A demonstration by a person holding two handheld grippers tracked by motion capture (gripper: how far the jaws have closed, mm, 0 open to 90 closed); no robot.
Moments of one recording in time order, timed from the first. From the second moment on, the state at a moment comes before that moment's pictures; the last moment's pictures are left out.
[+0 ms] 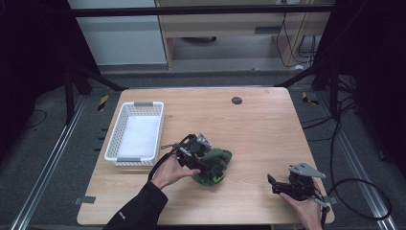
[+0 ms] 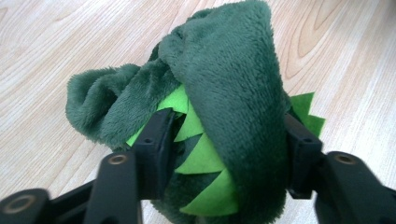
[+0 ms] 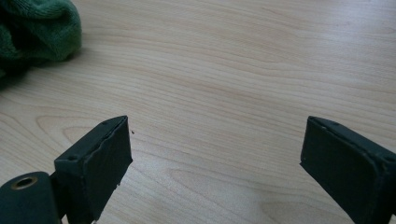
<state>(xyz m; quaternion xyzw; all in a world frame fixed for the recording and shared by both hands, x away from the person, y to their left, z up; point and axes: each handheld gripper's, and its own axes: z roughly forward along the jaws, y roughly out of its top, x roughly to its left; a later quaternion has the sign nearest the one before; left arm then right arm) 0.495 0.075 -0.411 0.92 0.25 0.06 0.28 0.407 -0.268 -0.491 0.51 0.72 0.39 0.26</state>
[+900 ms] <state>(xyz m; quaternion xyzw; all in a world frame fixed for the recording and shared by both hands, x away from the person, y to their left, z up) 0.468 0.110 -0.400 0.89 0.25 0.10 0.36 0.407 -0.268 -0.491 0.51 0.72 0.39 0.26</state>
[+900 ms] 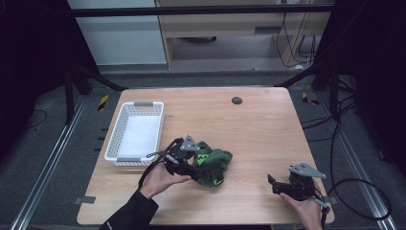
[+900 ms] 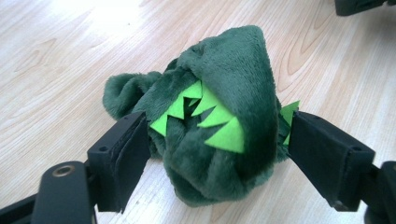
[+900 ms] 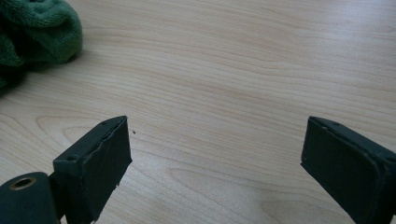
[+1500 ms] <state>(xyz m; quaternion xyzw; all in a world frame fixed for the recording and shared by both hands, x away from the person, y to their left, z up) 0.442 0.160 -0.414 0.86 0.30 0.13 0.39 0.407 -0.269 -0.491 0.52 0.72 0.39 0.26</state>
